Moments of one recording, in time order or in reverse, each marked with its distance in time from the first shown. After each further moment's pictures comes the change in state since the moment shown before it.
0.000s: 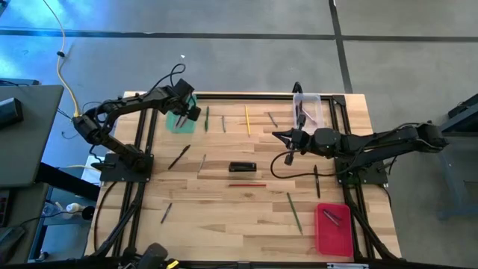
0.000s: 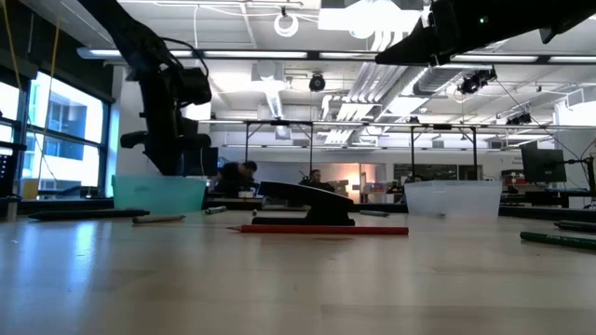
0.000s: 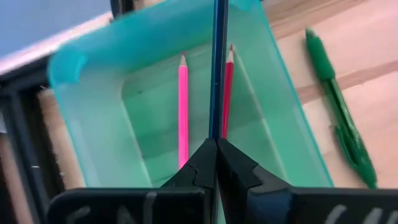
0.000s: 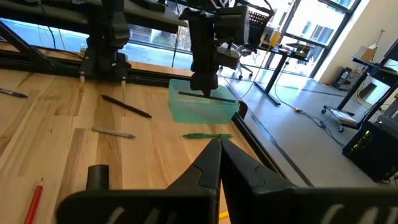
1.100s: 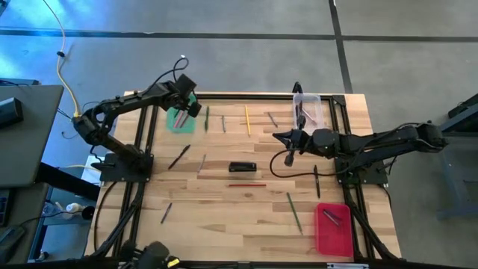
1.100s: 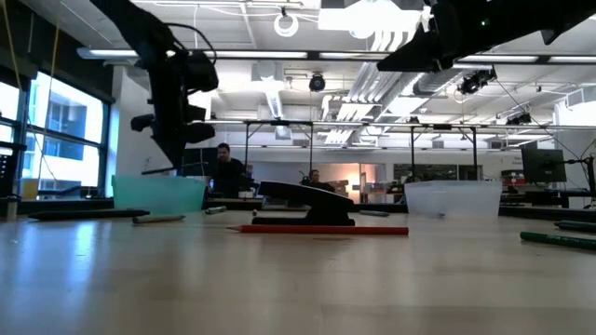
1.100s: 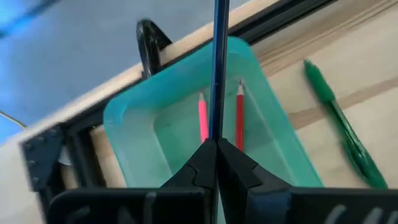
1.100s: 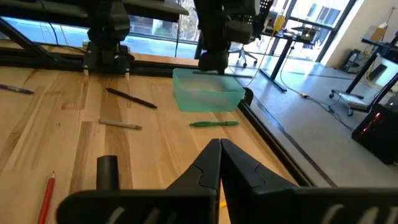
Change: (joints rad) left arm -0.027 -0.008 0.099 -0.064 -0.117 0.106; right arm 0.000 0.000 0.000 -0.048 0.000 0.073
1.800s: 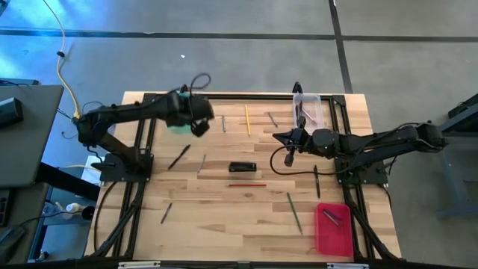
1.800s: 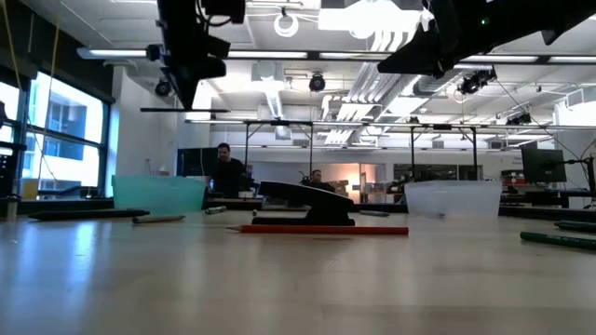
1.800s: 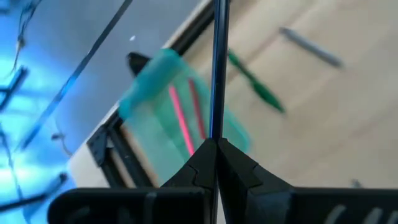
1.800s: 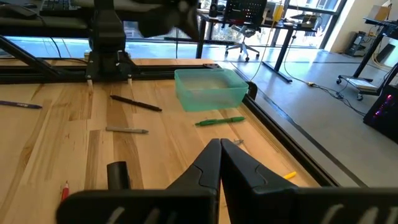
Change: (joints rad) left arm -0.538 -0.001 0.358 -0.606 -0.259 -0.250; right arm 0.003 0.000 0.000 -0.010 0.000 0.104
